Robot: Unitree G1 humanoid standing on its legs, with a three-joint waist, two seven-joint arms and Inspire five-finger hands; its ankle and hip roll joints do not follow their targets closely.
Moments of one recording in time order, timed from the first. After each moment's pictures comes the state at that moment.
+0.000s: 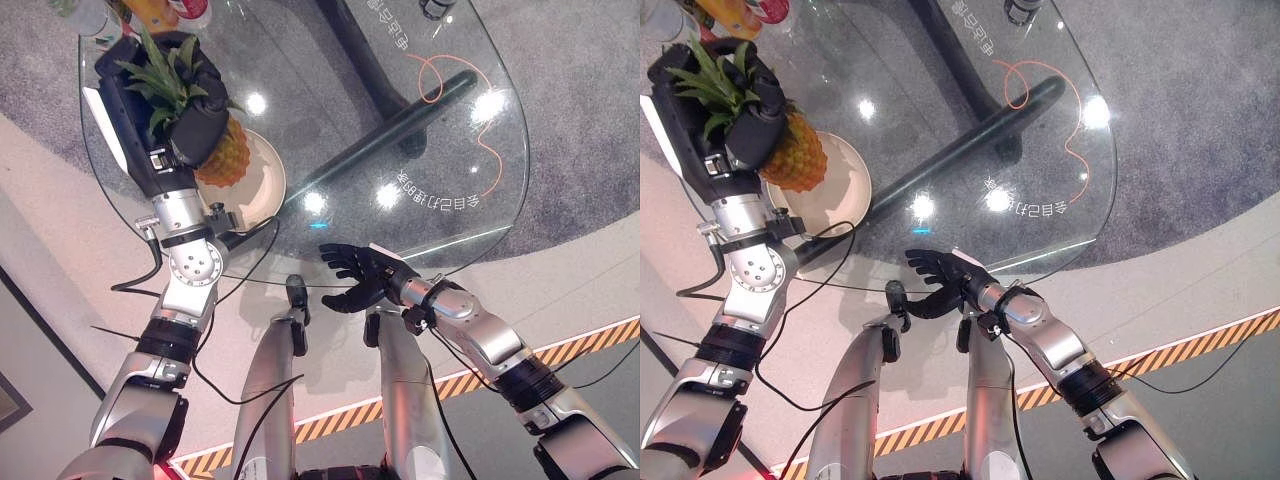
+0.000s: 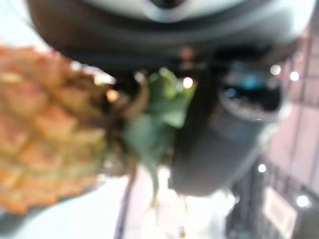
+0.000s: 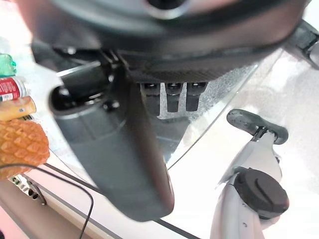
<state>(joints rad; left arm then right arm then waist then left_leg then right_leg) -0.72 0.49 -0.18 0.40 -0.16 -0.70 0.70 -0.52 -0.51 0.49 0.11 0.40 0.29 0.25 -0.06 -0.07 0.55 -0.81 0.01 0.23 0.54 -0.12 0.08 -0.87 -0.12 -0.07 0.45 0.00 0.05</state>
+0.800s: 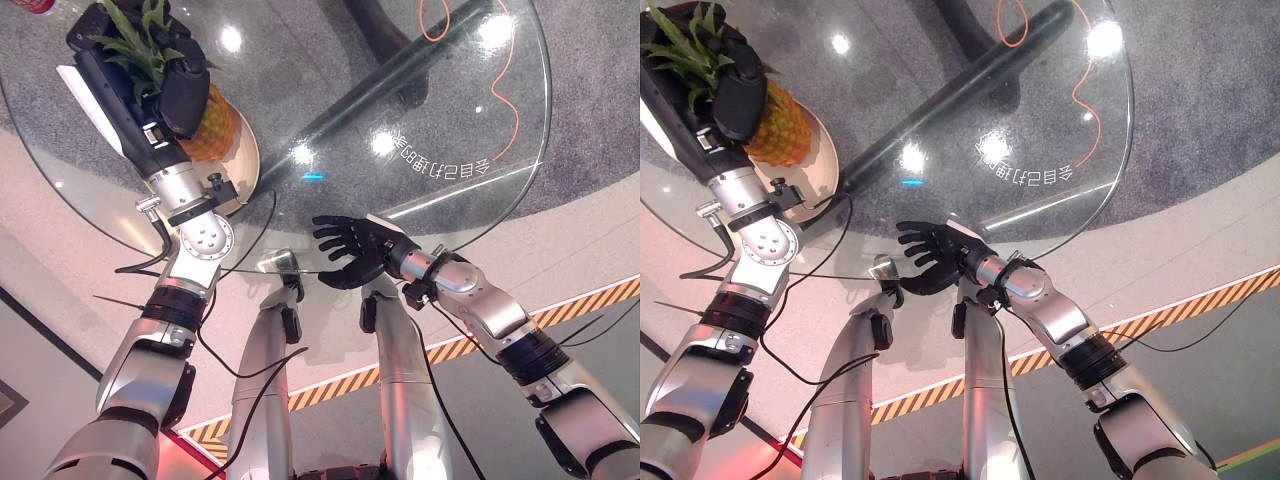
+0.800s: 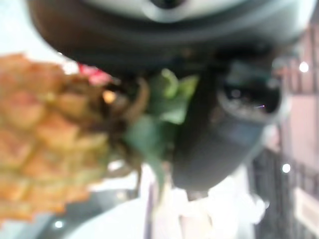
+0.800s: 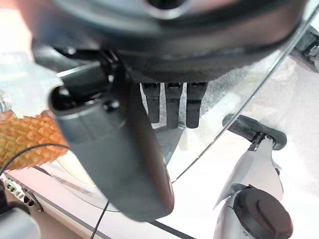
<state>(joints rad) -0.88 0.49 -0.23 0.61 -0.03 -0.76 0.93 -0.64 -0.55 0.52 0.15 0.43 0.23 0.27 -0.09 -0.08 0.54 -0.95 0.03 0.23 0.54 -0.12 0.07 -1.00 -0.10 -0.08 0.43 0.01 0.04</state>
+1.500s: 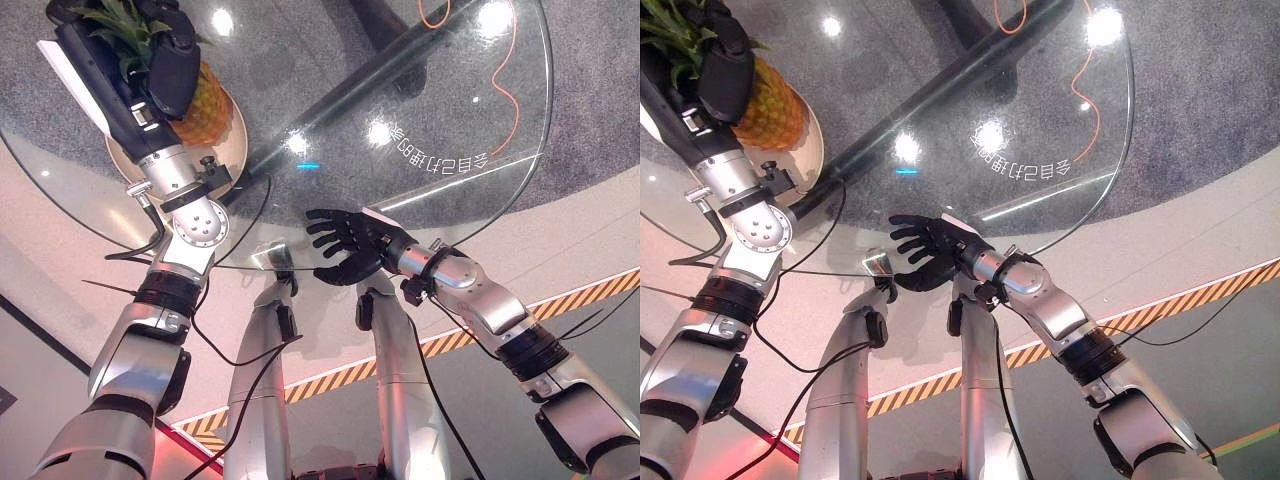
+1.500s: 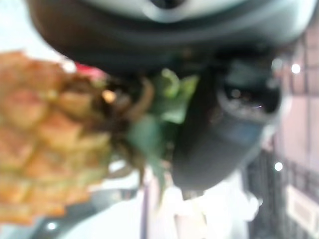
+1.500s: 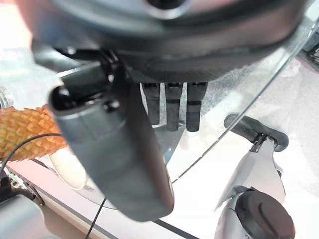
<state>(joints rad) -0.92 0.53 -0.26 0.66 -0.03 -0.79 0.94 -0.66 -0.55 0.53 0.15 0.43 0.21 0.27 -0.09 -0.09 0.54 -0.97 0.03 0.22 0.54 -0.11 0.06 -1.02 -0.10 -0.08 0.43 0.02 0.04</state>
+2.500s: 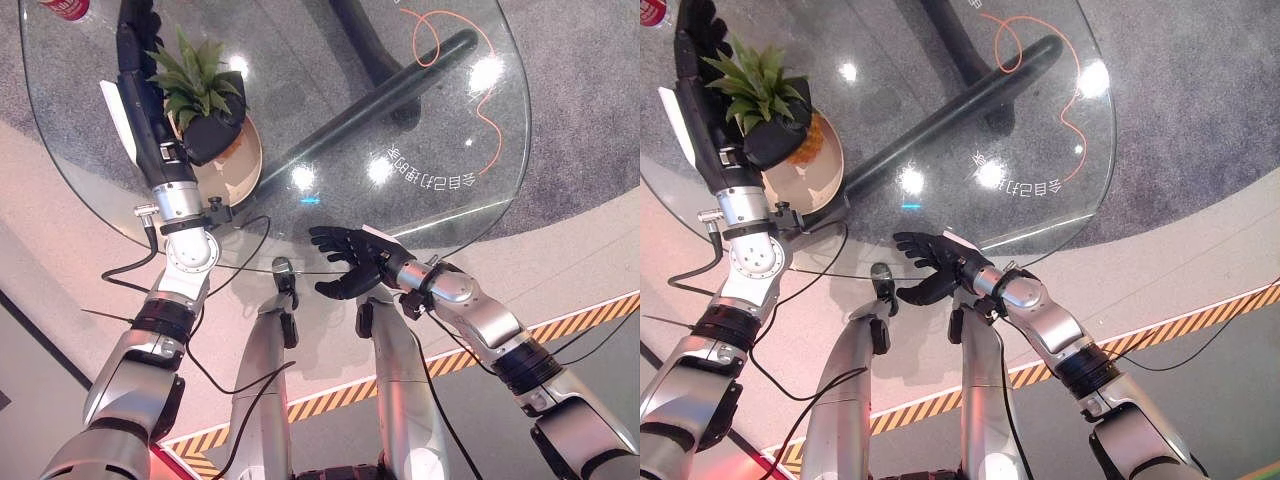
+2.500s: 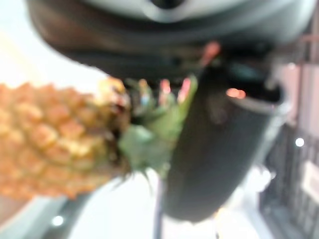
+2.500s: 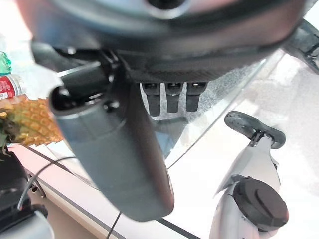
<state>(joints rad) -0.74 0.54 -0.25 0.62 -0.24 -0.74 0.54 -0.55 -0.52 0.49 0.15 0.39 0.23 0.29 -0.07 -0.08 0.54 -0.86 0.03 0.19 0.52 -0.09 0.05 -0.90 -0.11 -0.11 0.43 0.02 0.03</state>
